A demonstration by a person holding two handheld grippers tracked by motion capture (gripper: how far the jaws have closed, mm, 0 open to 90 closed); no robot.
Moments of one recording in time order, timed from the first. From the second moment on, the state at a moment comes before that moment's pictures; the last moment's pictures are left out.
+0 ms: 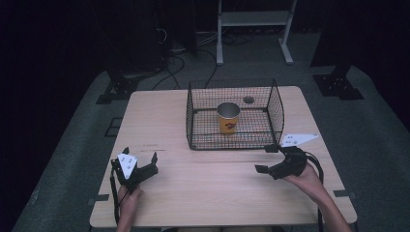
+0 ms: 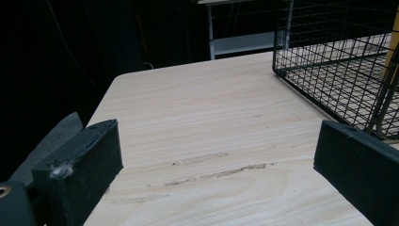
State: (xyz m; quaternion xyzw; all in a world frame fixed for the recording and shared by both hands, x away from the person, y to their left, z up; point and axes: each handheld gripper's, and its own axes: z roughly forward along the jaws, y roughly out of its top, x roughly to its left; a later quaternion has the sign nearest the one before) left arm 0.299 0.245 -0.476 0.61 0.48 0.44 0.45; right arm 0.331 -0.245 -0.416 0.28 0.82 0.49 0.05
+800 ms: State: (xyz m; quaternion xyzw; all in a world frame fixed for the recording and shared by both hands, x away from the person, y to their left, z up) left arm 0.299 0.244 -0.476 0.62 0.48 0.44 0.44; right arm 0.281 -0.256 -0.456 0.32 0.79 0.52 0.07
